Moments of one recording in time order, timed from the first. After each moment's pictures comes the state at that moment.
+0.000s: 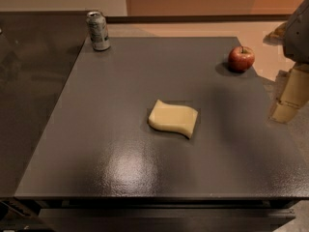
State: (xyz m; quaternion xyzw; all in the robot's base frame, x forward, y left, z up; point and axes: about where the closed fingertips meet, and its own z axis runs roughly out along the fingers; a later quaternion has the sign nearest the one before) arm 0.438 -0.217 0.976 -0.60 0.78 -0.03 0.16
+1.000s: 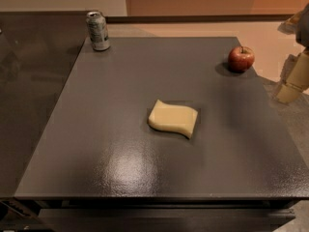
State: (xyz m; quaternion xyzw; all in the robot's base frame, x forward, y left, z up) arm 0.476 -0.248 0.981 -0.56 0.80 -0.03 0.20
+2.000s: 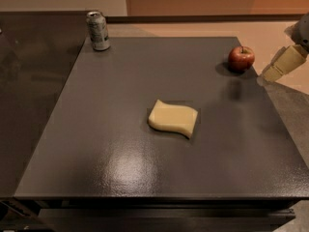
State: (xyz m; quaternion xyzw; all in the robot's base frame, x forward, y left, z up) arm 0.579 -0.308 0.934 -0.45 0.85 0.01 0.28
